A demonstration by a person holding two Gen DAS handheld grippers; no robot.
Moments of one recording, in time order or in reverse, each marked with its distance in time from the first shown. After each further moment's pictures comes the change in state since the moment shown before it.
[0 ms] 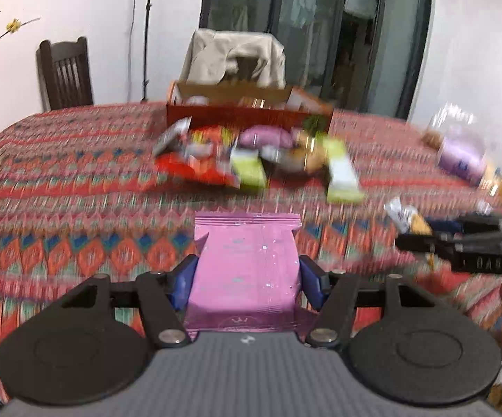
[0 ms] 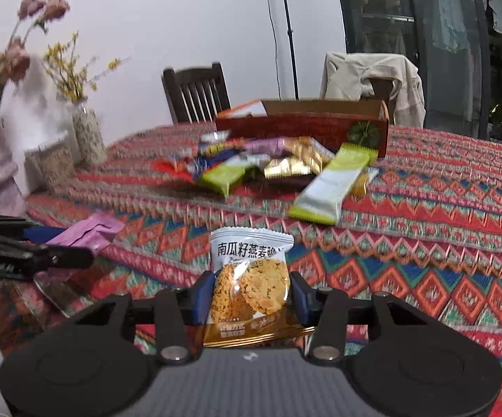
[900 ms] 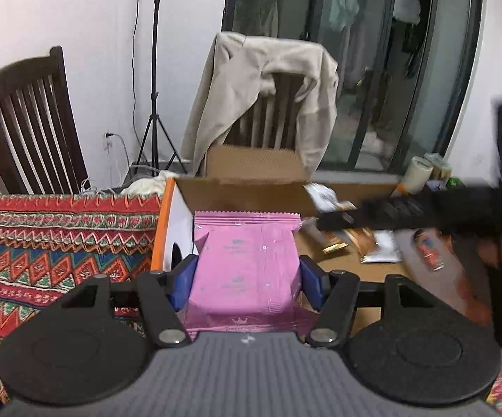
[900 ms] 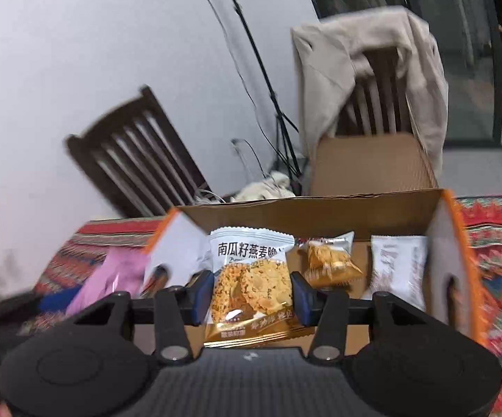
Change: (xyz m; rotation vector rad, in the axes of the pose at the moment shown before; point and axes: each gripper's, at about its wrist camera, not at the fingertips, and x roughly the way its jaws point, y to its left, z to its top) left arm 0.317 0.078 0.261 -0.027 0.046 0.095; right arm 0.344 -0.149 0.314 0.259 0.128 0.024
